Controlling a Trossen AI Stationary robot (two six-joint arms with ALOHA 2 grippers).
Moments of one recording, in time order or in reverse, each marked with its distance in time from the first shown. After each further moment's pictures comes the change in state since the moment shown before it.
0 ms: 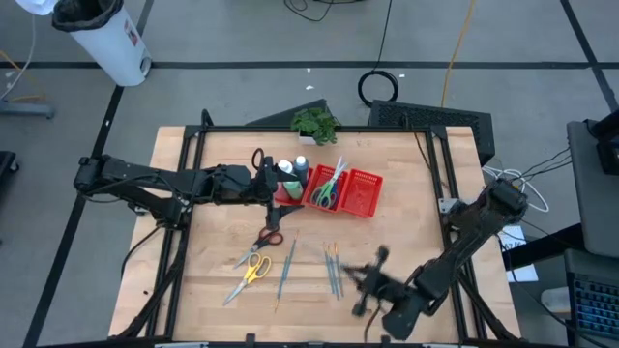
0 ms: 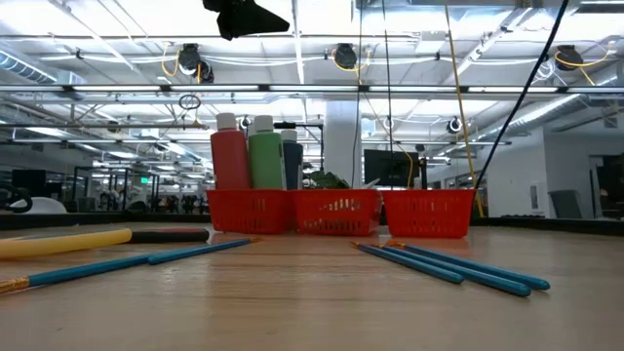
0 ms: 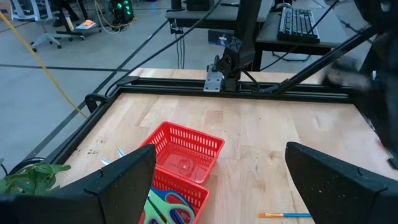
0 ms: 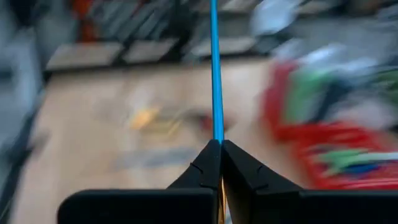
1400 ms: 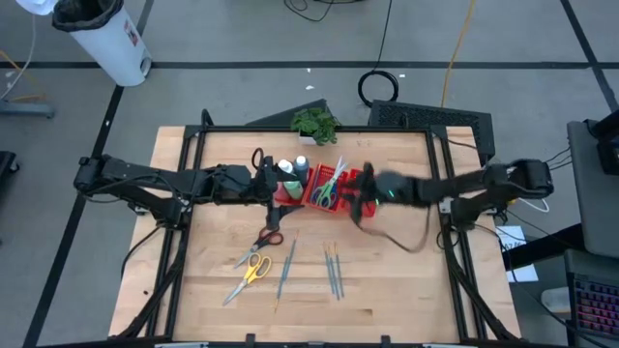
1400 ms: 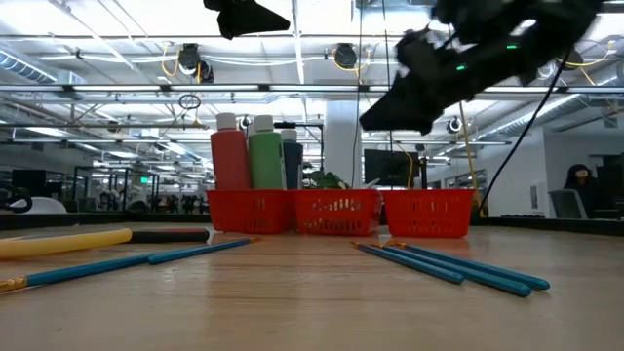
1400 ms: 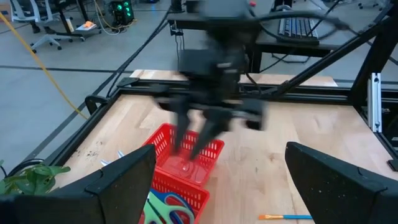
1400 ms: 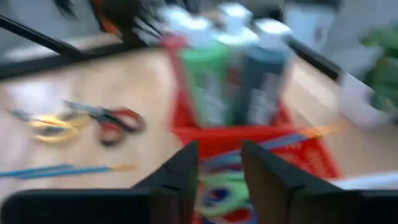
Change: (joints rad) left arm 0.000 0.000 0.000 0.007 0.000 0.000; right arm -0.930 -0.366 -0.565 0.604 -1.052 -0.552
